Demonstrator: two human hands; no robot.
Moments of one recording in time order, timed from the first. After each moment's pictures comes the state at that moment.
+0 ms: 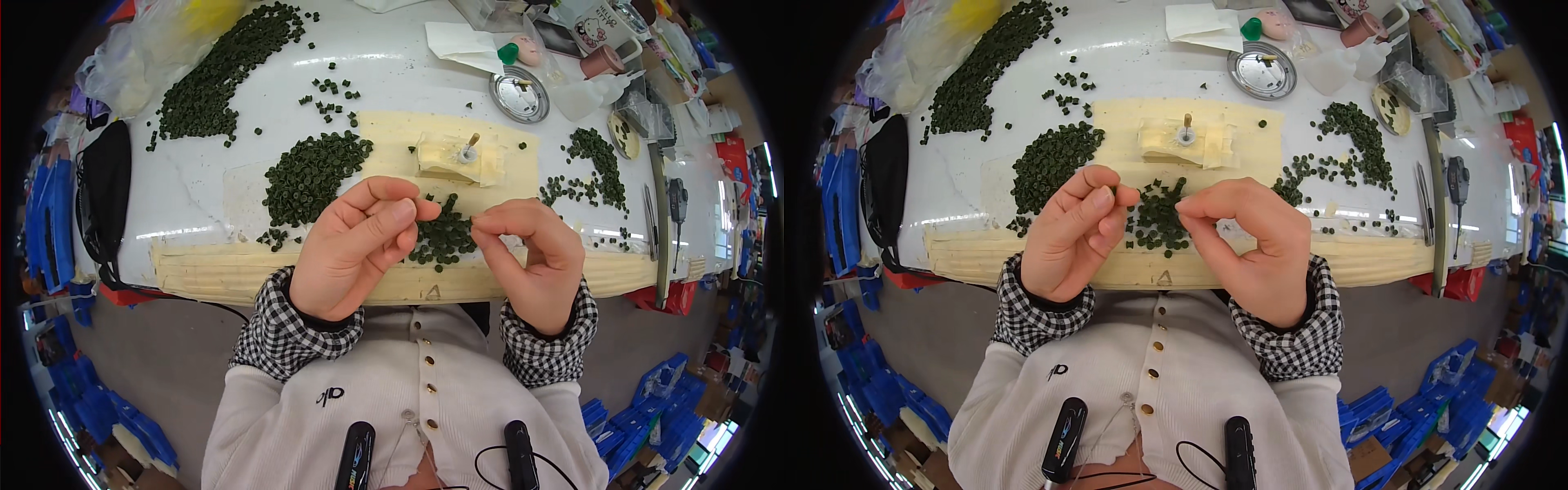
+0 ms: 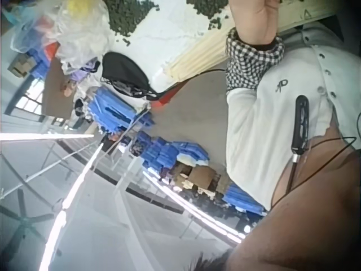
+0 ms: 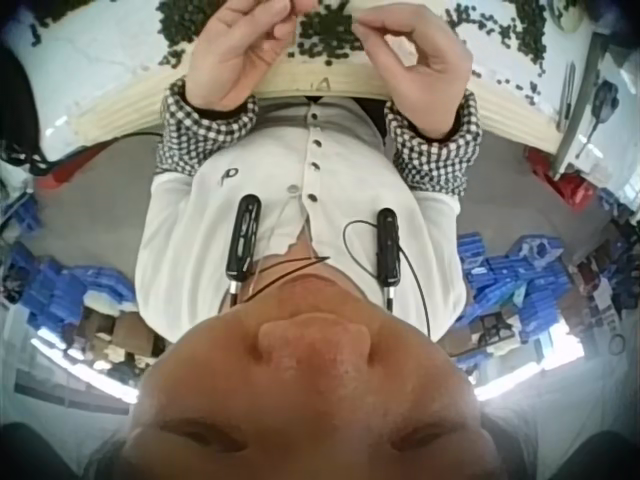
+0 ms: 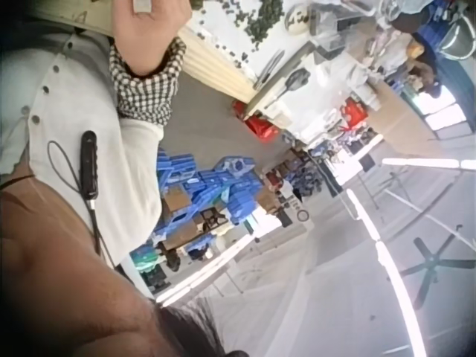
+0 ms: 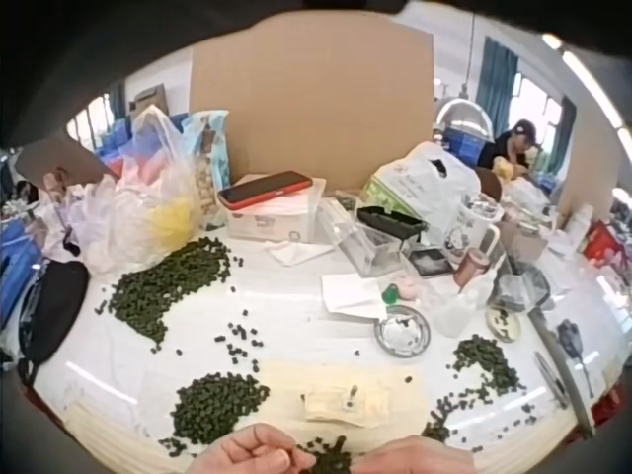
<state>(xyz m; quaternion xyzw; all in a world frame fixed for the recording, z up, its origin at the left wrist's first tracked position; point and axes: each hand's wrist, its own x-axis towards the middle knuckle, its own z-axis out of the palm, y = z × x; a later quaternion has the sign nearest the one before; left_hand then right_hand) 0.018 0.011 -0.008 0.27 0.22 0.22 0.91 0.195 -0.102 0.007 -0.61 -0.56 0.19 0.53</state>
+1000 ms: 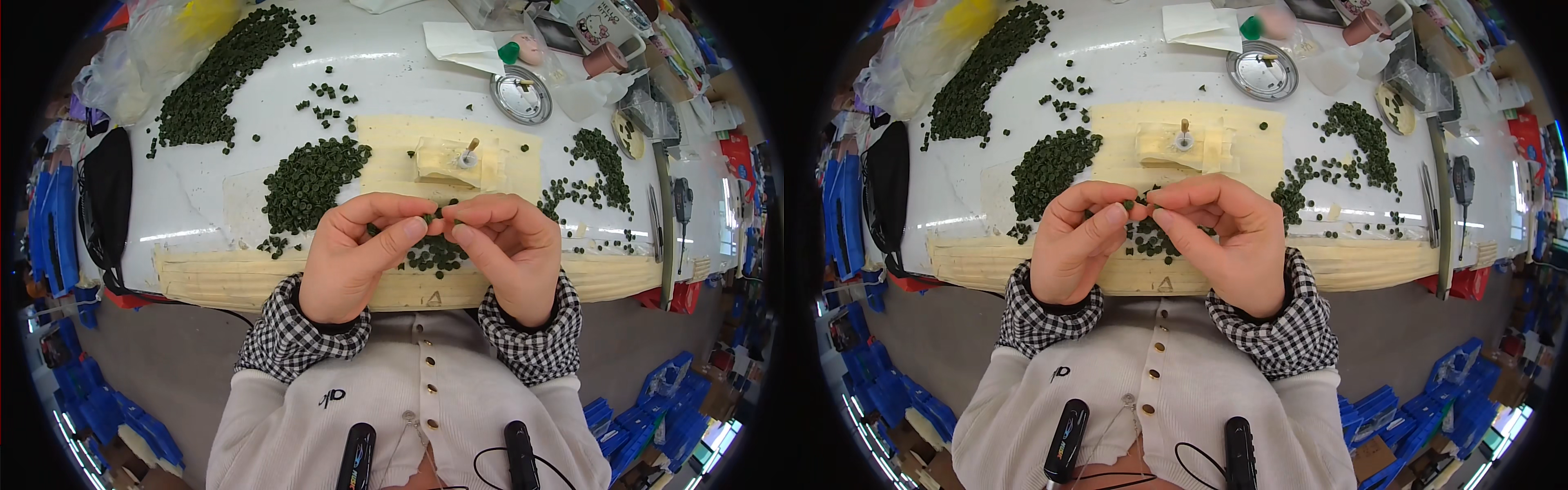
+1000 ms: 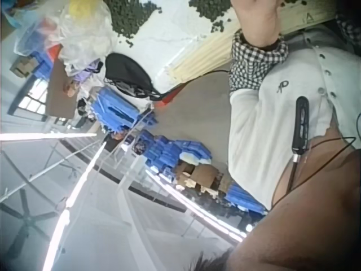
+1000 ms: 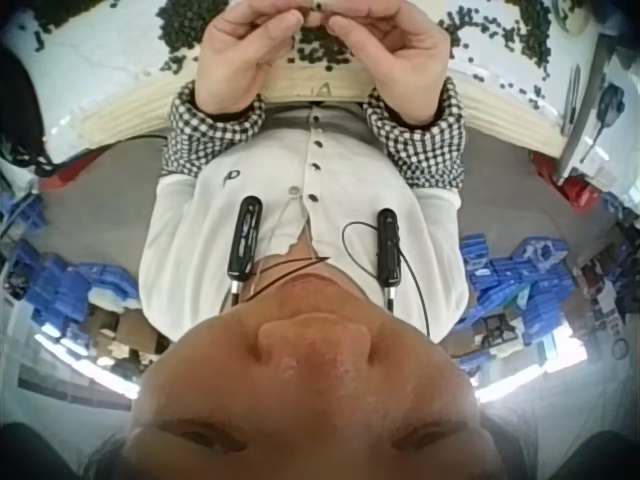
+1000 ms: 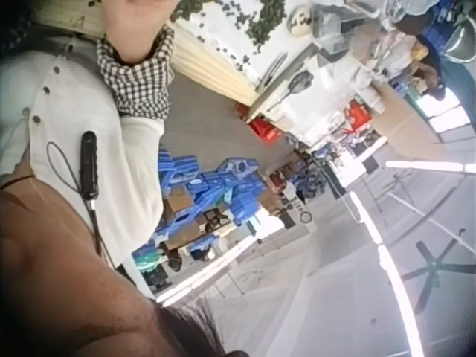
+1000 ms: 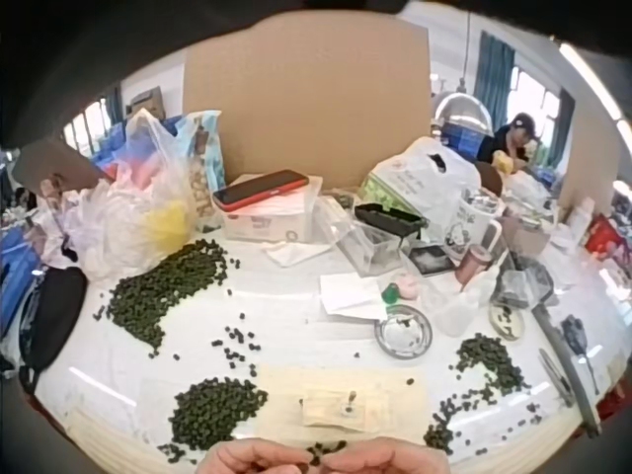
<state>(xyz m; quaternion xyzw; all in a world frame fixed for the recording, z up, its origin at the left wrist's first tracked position) 0.022 0.008 -0.015 0.41 0.24 0.25 0.85 0.180 -0.089 -0.008 -0.49 -0.34 0.44 0.66</state>
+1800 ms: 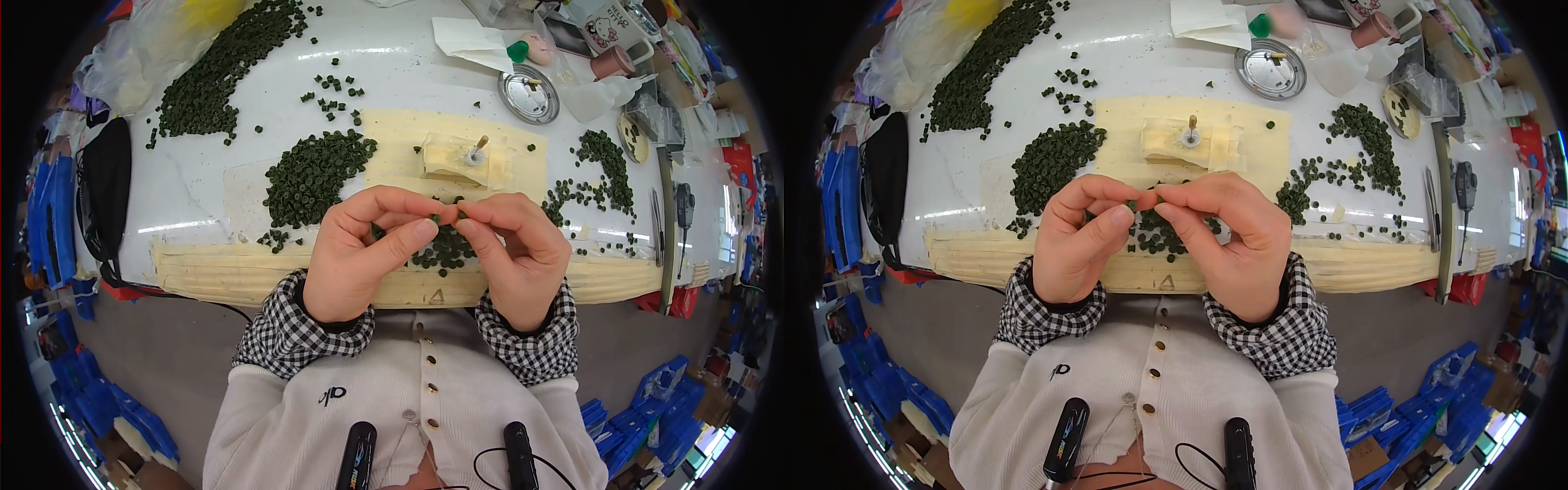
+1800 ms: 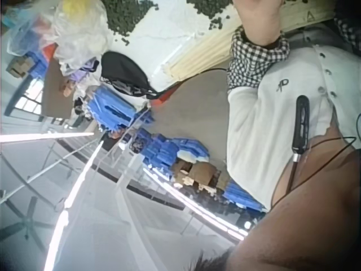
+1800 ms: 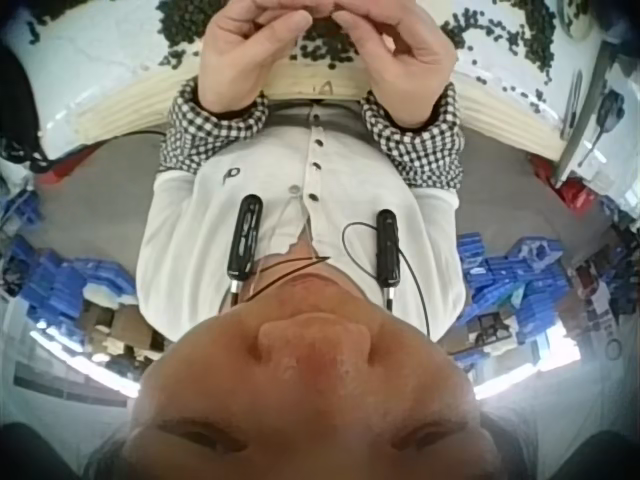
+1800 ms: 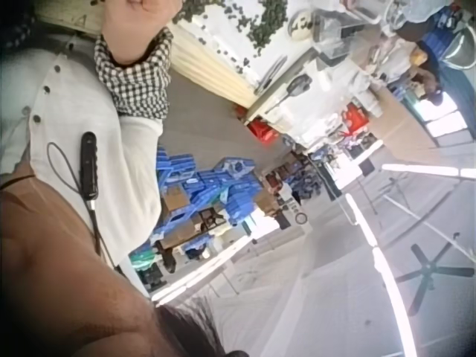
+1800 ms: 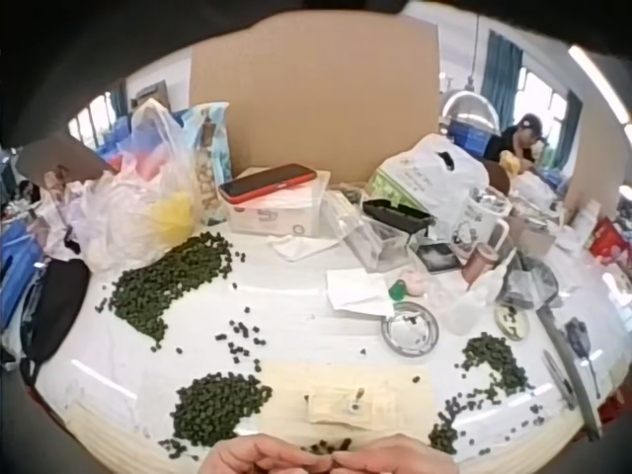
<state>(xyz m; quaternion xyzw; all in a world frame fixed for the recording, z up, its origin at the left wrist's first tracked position) 0.022 0.006 -0.012 0.44 0.23 0.26 0.83 0.178 -0.086 -0.011 -0.58 -0.48 0.24 0.61</state>
